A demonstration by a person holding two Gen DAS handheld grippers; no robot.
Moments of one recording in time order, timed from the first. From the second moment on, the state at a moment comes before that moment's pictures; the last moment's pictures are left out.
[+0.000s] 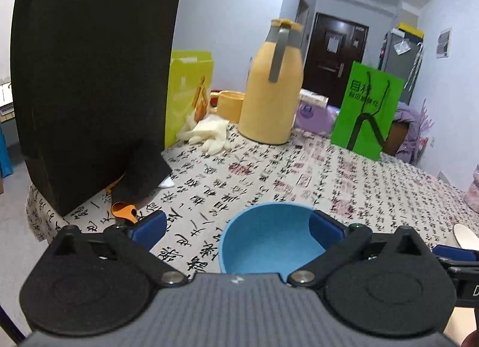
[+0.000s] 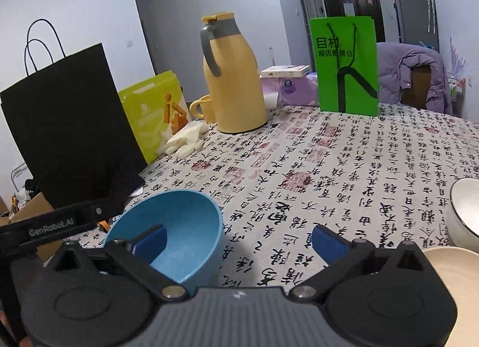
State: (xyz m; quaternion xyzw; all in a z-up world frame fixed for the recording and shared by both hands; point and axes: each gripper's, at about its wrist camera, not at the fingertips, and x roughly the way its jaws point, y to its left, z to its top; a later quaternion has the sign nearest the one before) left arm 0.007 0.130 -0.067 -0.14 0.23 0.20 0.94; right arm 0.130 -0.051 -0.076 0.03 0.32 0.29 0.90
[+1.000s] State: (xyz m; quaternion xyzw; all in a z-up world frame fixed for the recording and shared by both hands) left arm -0.015 0.070 -0.053 -0.10 0.16 0.18 0.96; right arm 0.086 -0.125 -0.067 0.05 0.24 0.26 0.93
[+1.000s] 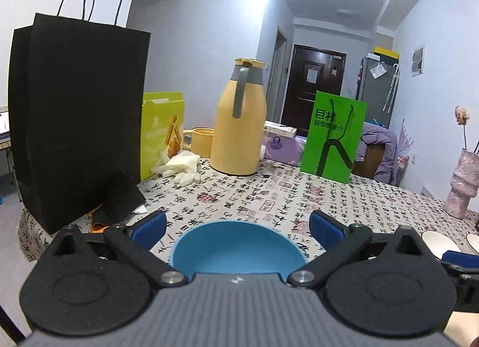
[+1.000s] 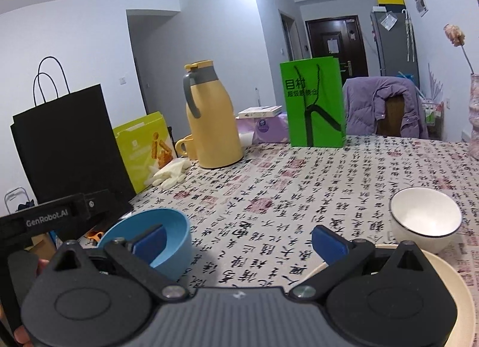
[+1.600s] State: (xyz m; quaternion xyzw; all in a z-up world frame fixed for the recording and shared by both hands) left arm 0.006 0.029 -0.048 -0.08 0.16 0.16 0.97; right arm 0.083 -0.183 -0.071 0.06 0.23 0.24 0.94
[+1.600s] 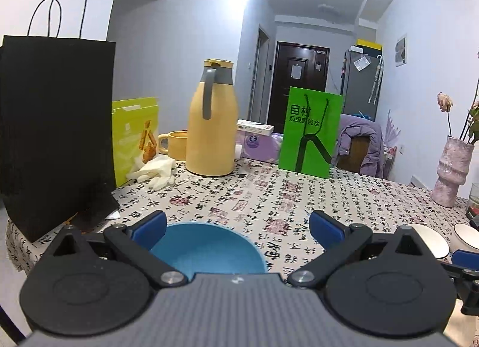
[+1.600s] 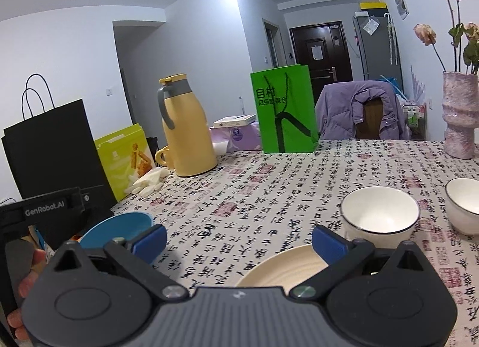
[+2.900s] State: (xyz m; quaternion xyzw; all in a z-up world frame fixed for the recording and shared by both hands) left arm 0.071 -0.045 -0.045 -0.09 0.17 0.10 0.98; right arm 0.138 -0.266 -0.056 0.05 0.21 0.24 0.94
